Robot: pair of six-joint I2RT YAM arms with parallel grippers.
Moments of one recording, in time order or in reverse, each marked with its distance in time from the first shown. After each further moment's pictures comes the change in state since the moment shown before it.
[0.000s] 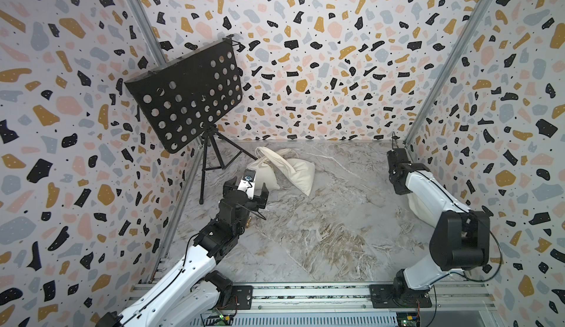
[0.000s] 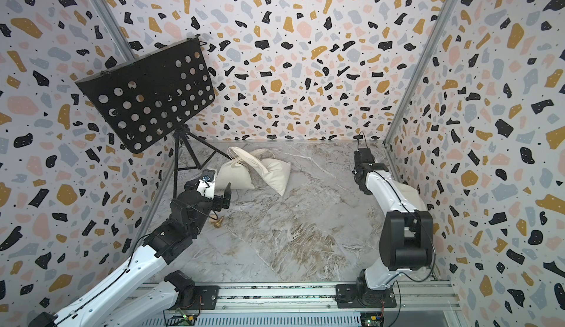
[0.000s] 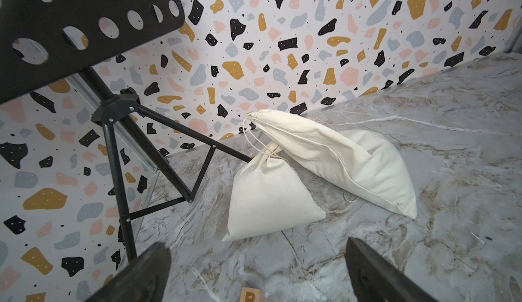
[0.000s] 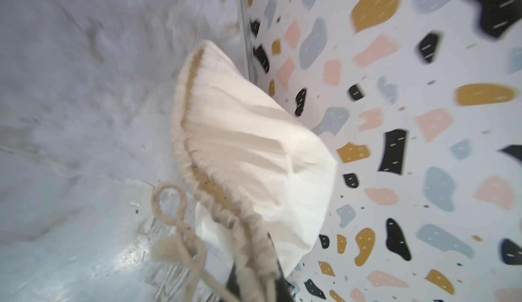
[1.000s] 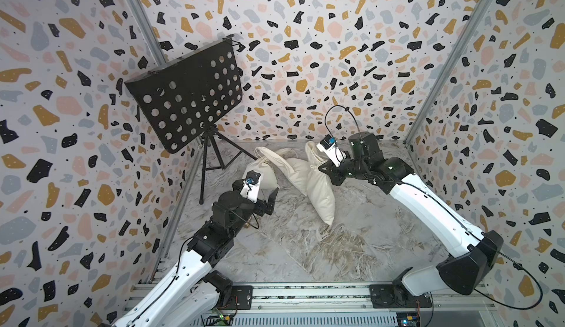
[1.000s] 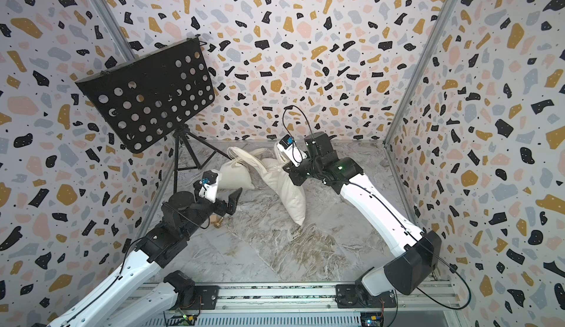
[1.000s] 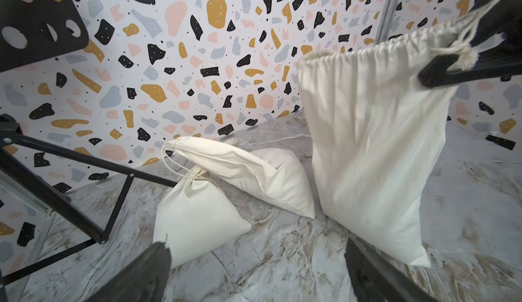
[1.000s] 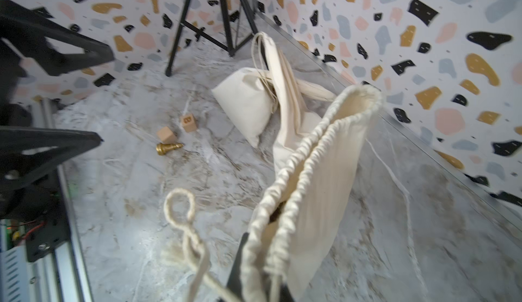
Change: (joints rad) left arm 0.006 -0.075 0.033 -0.020 0.366 -0.074; right arm 0.560 -0.066 0.269 0.149 -1.096 -0.068
